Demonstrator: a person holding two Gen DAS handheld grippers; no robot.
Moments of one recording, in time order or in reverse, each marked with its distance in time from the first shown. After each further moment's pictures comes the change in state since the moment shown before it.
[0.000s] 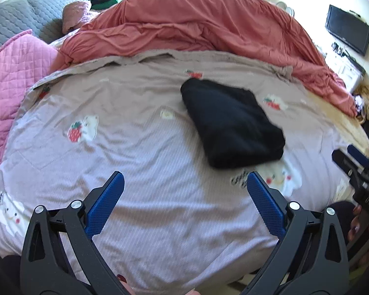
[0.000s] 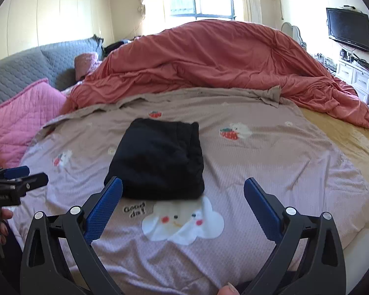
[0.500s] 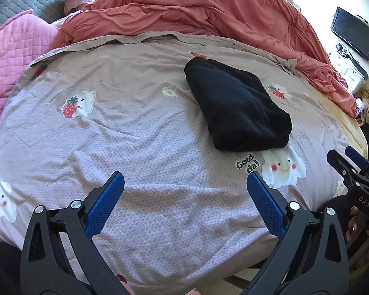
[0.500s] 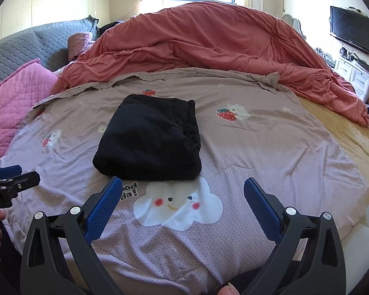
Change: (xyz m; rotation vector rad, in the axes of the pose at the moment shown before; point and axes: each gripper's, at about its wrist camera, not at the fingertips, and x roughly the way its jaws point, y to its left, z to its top) left arm 0.016 0.010 -0.015 -0.054 0.055 -0.028; right arm 0.024 0.004 -0.014 -0.039 0.099 -0.052
